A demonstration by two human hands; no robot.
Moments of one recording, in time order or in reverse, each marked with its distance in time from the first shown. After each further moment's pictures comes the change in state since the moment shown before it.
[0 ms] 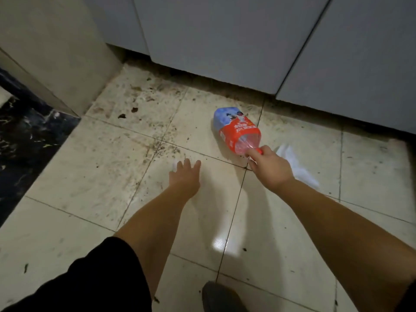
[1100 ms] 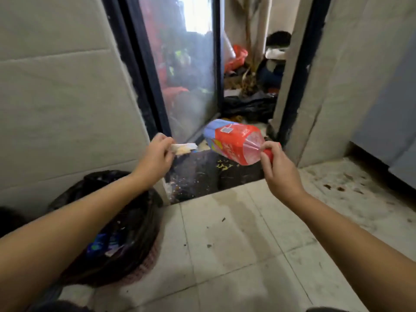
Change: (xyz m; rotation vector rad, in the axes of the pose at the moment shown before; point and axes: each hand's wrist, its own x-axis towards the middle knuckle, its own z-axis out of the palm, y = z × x) left_hand -0.480 -0.398 -0.053 -0.378 1.166 -0.509; right_hand -0.135 -0.481 -0.073 0.591 0.243 -1.023
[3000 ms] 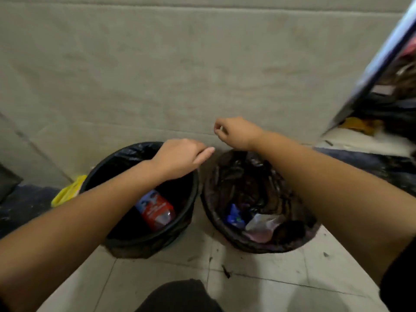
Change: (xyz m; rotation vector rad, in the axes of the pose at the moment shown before) left_hand -0.163 -0.221 -0.213 0.465 -0.184 -0.097; right_hand 0.054 -0.381 0.301 -0.216 -0.781 -0.524
